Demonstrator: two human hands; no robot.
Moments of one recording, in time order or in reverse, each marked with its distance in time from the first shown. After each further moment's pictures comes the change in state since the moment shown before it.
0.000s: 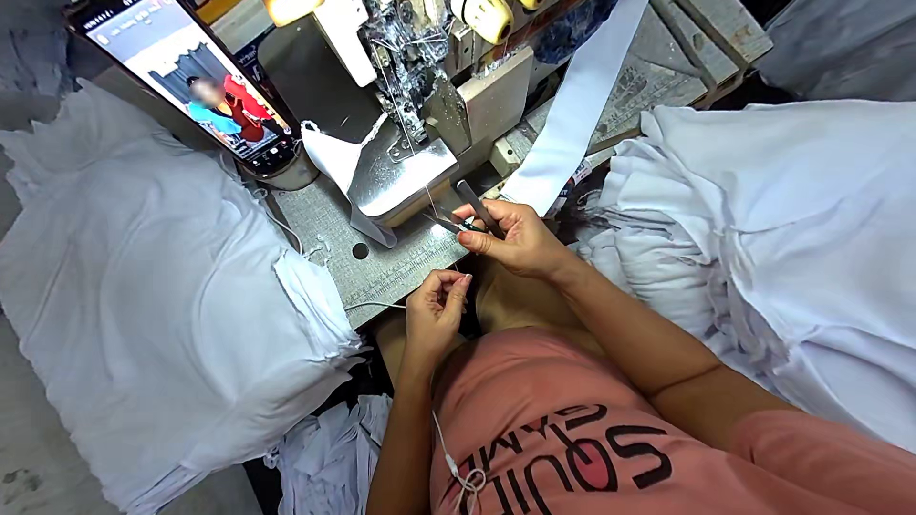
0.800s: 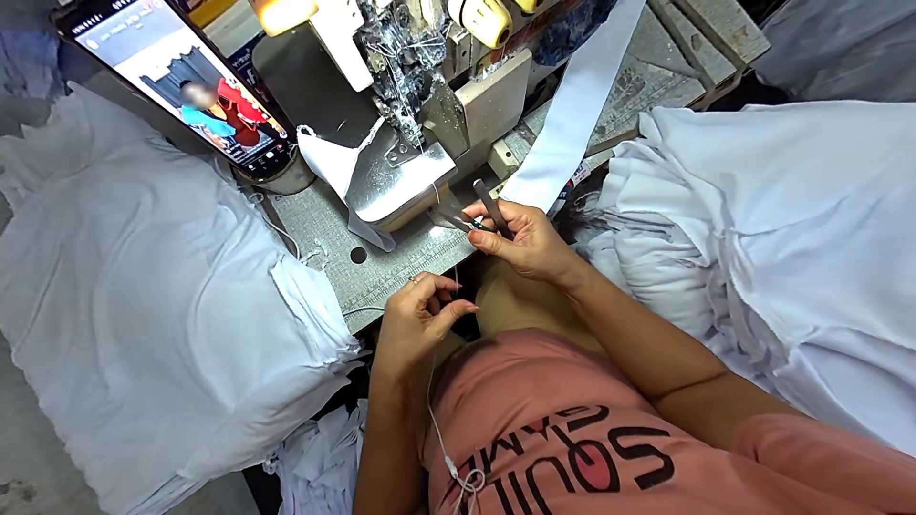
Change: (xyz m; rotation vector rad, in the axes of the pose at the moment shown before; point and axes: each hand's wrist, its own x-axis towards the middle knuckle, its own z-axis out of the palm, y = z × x) left_hand 0.012 0.006 -0.036 0.263 -0.169 0.275; right_hand -0.008 -0.003 -0.007 0.008 0.040 0.025
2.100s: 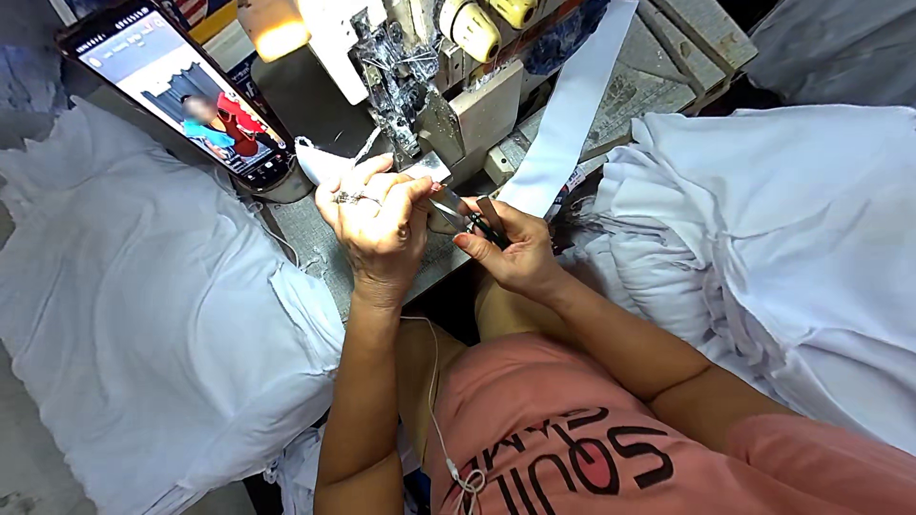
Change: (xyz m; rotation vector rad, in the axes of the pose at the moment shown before) left_hand 0.103 0.020 -0.021 0.656 0.468 0.453; right_hand 0.007 -0.004 0.021 -0.195 0.220 -0.346
